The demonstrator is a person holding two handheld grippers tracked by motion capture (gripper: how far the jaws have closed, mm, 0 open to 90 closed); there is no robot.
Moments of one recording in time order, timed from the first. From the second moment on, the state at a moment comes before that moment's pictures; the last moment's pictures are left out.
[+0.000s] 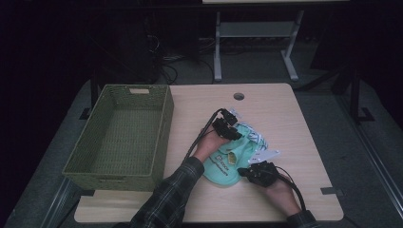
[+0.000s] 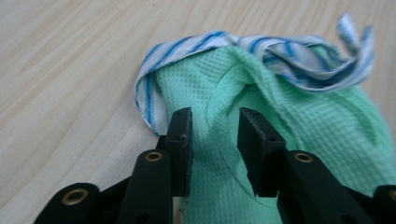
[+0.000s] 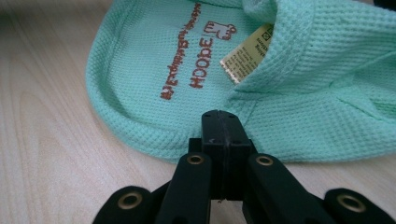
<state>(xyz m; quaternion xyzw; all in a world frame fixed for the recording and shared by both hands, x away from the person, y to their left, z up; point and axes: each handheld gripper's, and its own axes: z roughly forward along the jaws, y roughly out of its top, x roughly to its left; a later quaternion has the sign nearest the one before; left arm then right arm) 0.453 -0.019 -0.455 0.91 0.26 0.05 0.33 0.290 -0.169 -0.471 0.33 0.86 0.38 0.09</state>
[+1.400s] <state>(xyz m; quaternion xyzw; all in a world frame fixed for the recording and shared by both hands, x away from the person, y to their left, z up) 0.435 0.046 -0.436 0.90 0.29 0.09 0.31 0.290 -0.170 -0.471 0.33 0.86 0.37 0.08</state>
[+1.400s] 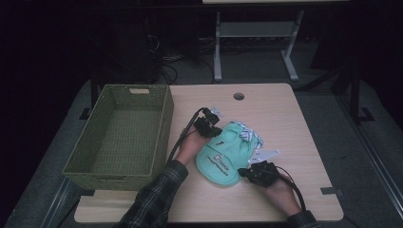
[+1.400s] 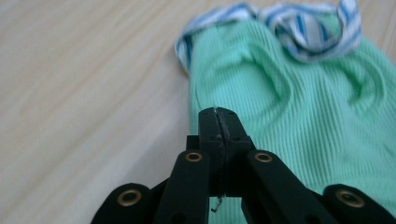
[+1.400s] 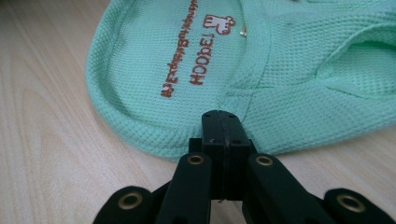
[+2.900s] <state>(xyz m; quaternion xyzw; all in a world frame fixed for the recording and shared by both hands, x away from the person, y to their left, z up) 0.342 0.076 -0.440 0.91 0.25 0.04 0.32 0.328 -0.211 -0.445 0.37 0.85 0.36 0.10</state>
